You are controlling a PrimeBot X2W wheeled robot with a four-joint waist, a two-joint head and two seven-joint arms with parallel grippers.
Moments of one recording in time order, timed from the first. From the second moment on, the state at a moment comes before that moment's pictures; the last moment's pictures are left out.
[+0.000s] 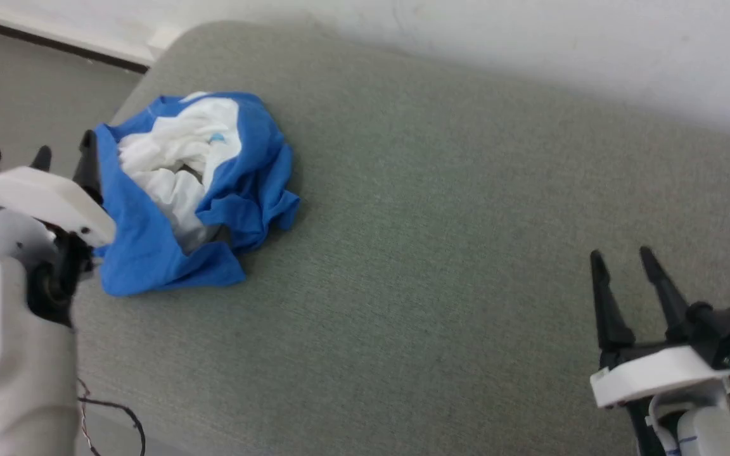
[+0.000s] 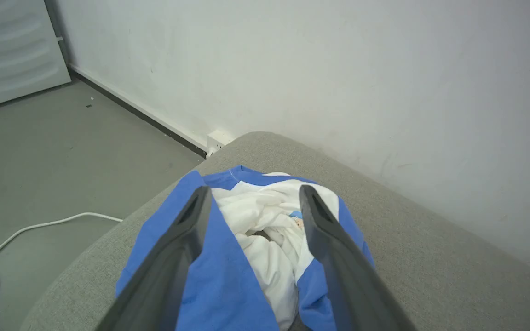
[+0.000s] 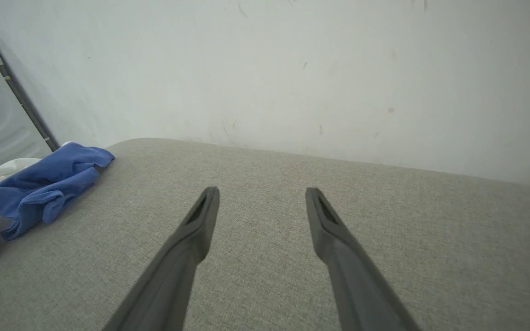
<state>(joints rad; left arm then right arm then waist) -0.55 0.29 0.11 0.39 -0.46 0.03 0.19 -0.05 -0.05 -0.04 0.14 0.15 0.13 -0.24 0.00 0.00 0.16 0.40</state>
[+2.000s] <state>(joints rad) -1.41 0.33 -0.14 0.45 -0.41 -0.09 0.17 -0.11 -0.05 -0.03 0.24 0.25 0.13 -0.26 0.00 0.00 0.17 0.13</state>
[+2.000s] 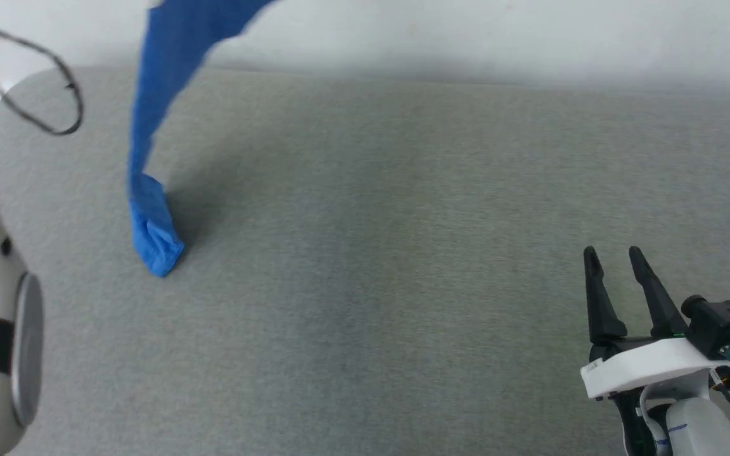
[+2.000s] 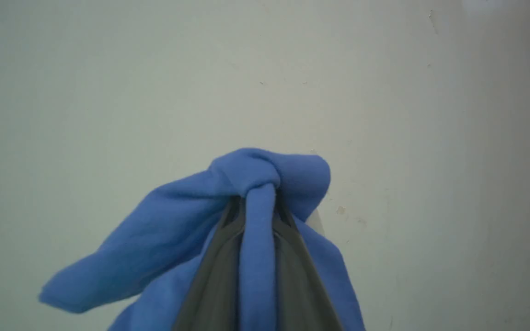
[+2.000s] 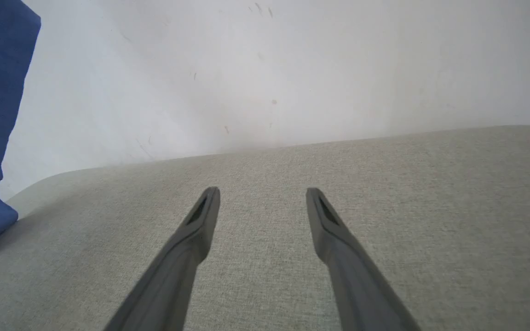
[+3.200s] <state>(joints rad) -0.32 0.18 -0.42 0.43 -0.69 -0.03 0.46 -0.05 -0.05 -0.06 0.23 0.27 0.13 -0.26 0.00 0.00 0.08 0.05</state>
